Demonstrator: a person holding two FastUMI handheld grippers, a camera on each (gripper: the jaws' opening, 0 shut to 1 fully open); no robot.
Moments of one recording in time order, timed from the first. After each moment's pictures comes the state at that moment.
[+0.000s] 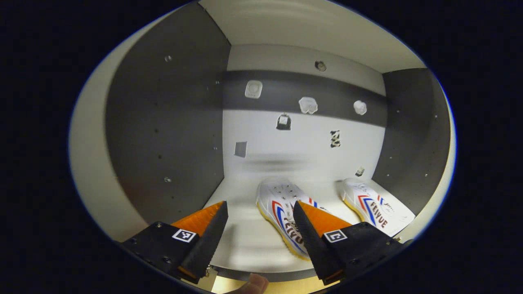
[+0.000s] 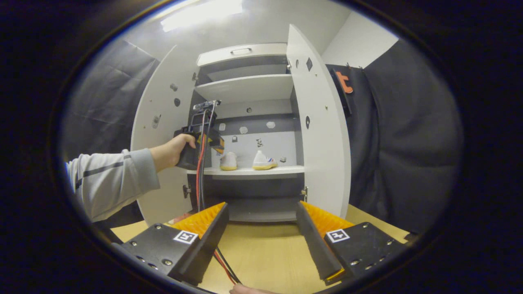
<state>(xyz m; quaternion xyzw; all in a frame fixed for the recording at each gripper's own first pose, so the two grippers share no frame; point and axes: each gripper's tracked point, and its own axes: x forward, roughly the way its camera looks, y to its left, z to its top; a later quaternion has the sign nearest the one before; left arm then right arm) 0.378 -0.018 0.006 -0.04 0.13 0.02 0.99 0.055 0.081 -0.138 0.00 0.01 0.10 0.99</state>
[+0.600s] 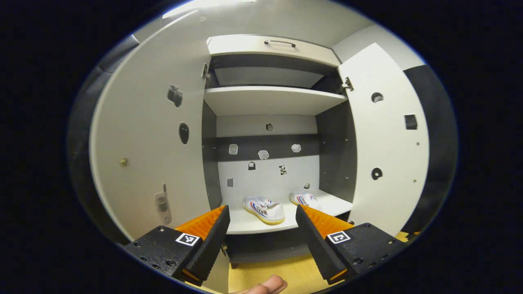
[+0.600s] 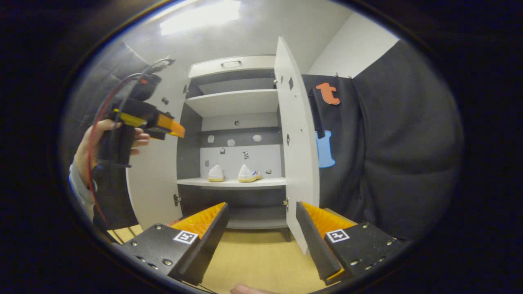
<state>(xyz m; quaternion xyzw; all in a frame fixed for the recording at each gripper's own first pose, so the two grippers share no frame) 0.125 -0.060 0.094 0.01 0.02 -0.07 1.00 0.037 0.033 -0.103 0.01 -0.02 0.06 1.00</state>
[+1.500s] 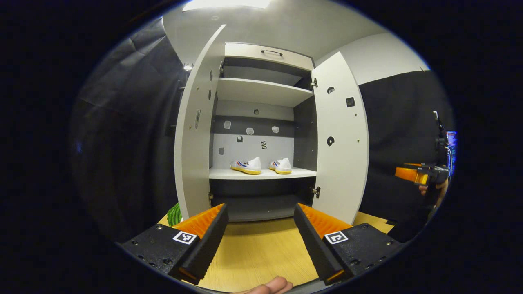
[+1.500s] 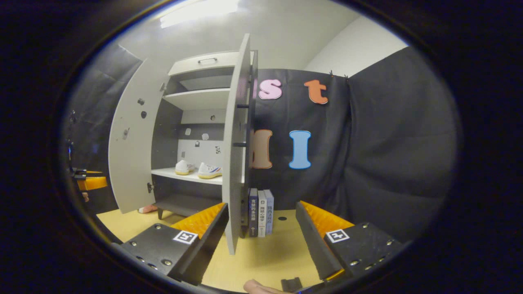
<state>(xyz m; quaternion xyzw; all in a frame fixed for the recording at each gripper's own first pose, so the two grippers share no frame) -0.015 -0.055 -0.031 -0.02 0.01 -0.12 0.99 0.069 -0.143 -0.038 -0.05 0.03 0.06 1.00</state>
